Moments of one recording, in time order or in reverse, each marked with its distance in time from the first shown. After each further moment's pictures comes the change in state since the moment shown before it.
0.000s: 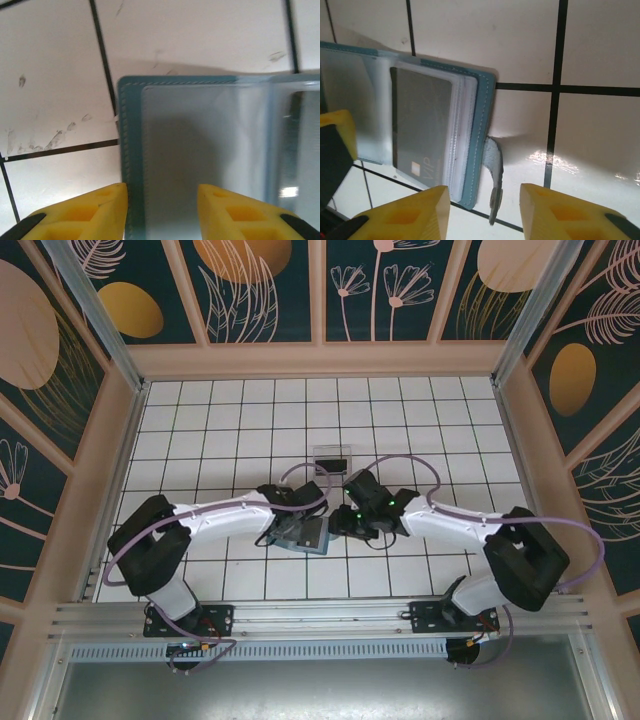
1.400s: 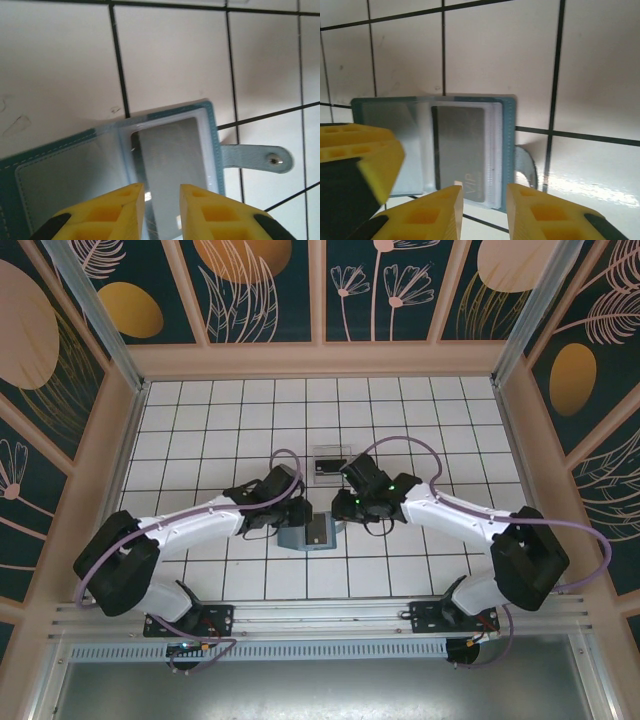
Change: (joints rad) left arm 0.118 -0.154 -0.154 0.460 0.441 -0.090; right arm -0.035 -0.036 0.143 -0.124 0.064 -0.066
